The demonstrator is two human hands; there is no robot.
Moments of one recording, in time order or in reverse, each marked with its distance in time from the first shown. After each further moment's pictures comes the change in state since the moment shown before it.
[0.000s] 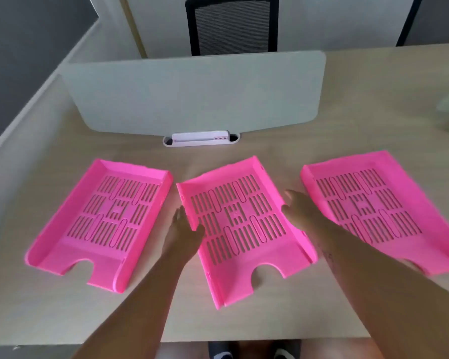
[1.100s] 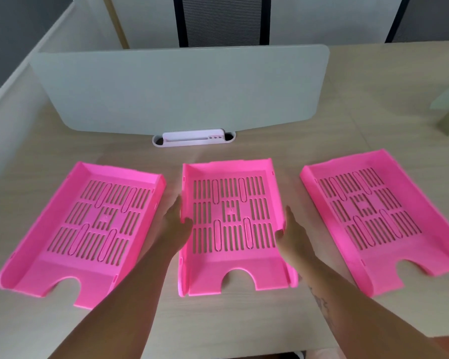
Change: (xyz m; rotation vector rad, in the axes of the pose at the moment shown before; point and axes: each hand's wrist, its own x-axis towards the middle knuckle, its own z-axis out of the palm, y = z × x) left_hand 0.072 -0.026 -0.003 -0.115 -0.130 -0.005; right_hand -0.027 0.006 0.072 0.131 0.128 0.167
